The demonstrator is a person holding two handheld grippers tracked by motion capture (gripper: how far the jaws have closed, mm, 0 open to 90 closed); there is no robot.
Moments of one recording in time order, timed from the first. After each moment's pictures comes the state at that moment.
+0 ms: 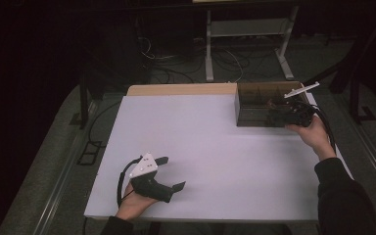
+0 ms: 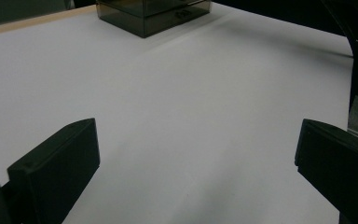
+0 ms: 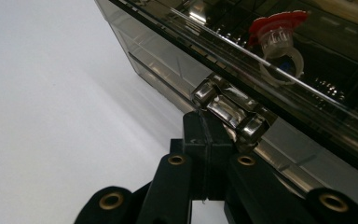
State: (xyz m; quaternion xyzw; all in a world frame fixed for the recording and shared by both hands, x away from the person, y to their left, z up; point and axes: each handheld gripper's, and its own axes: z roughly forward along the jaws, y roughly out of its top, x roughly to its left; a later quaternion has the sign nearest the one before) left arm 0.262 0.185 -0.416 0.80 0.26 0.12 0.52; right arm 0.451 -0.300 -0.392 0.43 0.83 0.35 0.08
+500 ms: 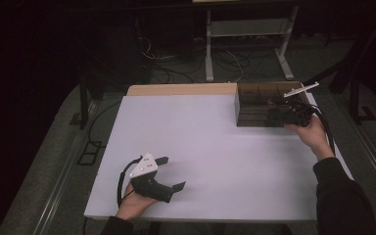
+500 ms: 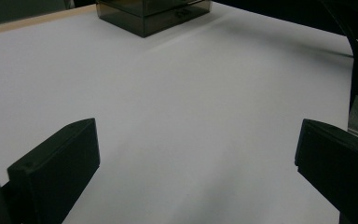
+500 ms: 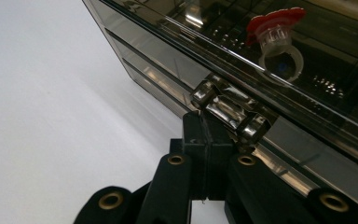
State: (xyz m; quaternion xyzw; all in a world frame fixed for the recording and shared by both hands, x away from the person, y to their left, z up) left arm 0.262 0.185 -0.416 0.80 0.26 0.12 0.52; right arm 0.454 -0.301 -0.394 0.44 0.82 0.36 0.08
